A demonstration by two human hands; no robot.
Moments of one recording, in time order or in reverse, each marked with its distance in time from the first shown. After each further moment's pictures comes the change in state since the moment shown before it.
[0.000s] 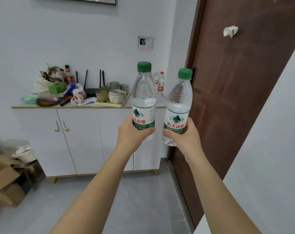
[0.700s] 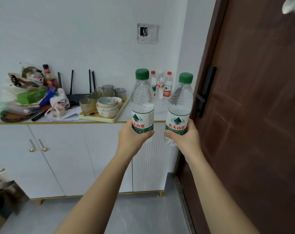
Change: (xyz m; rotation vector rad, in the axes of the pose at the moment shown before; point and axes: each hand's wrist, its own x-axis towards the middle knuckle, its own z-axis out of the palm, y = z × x) left_hand 0.272 -0.102 0.096 0.037 0.052 -0.026; right_hand 0.293 0.133 0.070 -0.012 0.030 0.012
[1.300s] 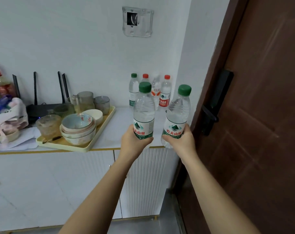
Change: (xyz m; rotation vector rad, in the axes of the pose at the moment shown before) left_hand 0.234 -0.078 0.128 0.075 -0.057 -0.049; right_hand 0.245 0.108 0.048 -0.120 0.025 0.066
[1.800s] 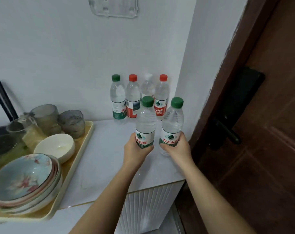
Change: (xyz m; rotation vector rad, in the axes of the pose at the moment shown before) left_hand 0.182 -0.075 0.091 -0.060 -0.139 -0.113; right_hand 0.159 0.077 0.068 -0.118 0.043 0.168
